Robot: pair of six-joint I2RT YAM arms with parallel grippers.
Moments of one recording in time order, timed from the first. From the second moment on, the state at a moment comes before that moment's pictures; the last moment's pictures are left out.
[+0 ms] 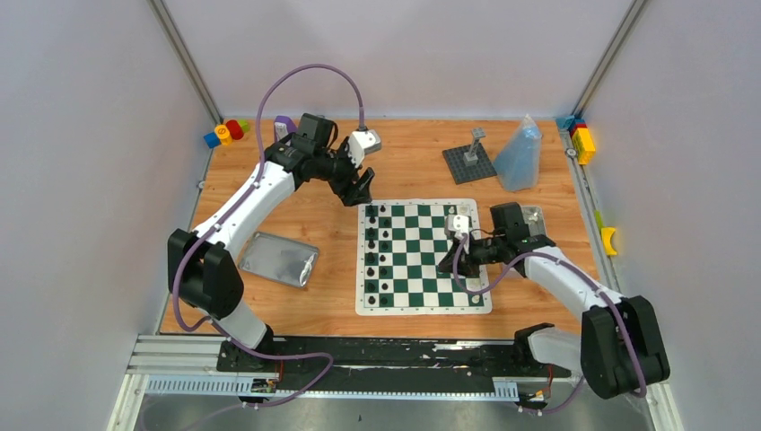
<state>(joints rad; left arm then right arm) -0.42 1.61 1.48 -0.70 0.56 0.45 0.24 1.17 0.59 -0.38 -1.00 -0.80</state>
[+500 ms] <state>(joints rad) -0.42 1.61 1.44 -0.69 0.54 0.45 0.46 1.38 0.65 0.00 -1.00 -0.48</state>
